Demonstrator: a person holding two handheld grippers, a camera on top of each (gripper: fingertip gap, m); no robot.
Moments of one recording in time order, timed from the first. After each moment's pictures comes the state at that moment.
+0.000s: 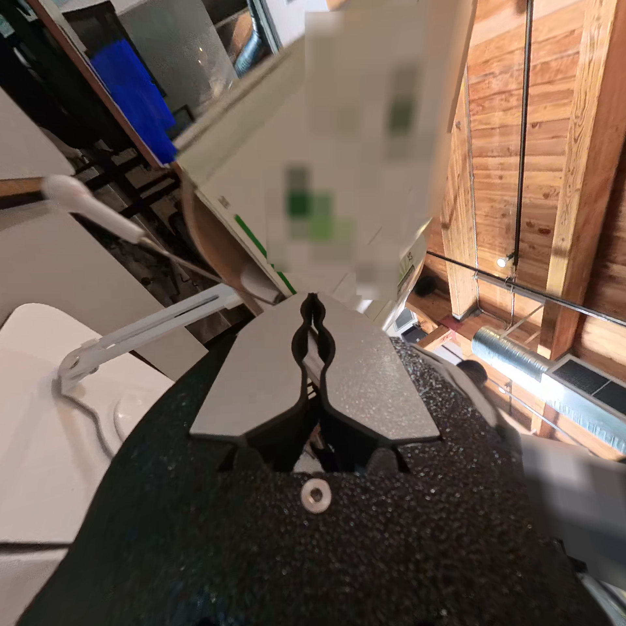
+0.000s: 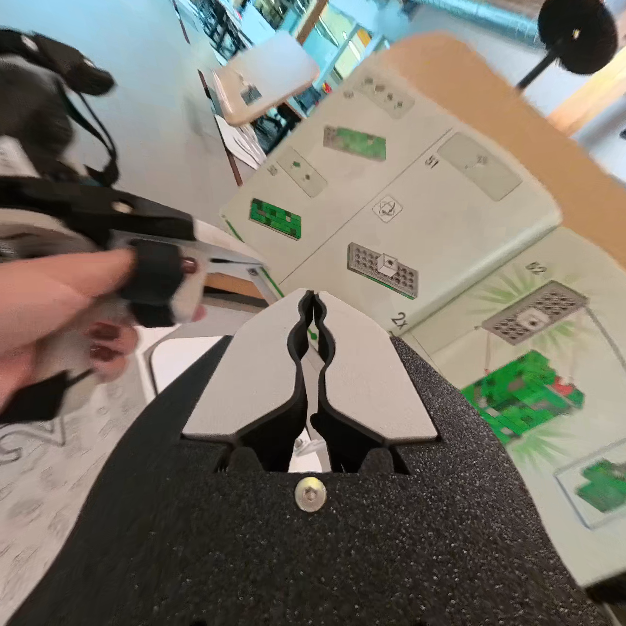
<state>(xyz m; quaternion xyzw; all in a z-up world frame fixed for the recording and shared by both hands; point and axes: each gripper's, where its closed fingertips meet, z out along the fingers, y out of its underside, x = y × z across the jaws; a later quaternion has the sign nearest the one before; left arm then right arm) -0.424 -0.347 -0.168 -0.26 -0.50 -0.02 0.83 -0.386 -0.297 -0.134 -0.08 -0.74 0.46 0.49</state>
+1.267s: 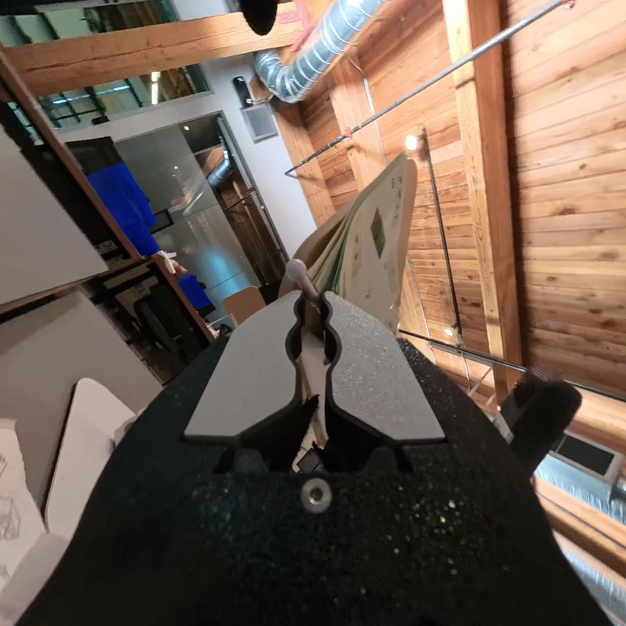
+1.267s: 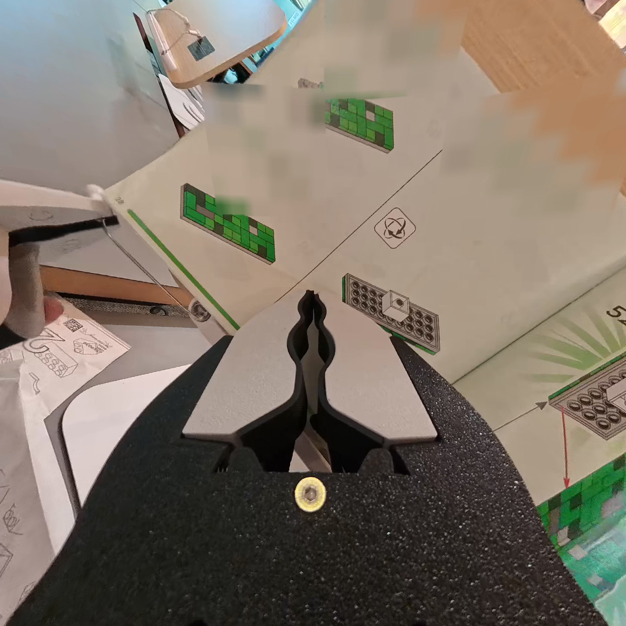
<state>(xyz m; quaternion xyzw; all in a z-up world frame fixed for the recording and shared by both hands) -0.422 -0.421 -0.186 -0.13 -0.44 0.03 0.89 -0.456 -0.331 -0.143 -0.11 -0.72 0.42 0.54</state>
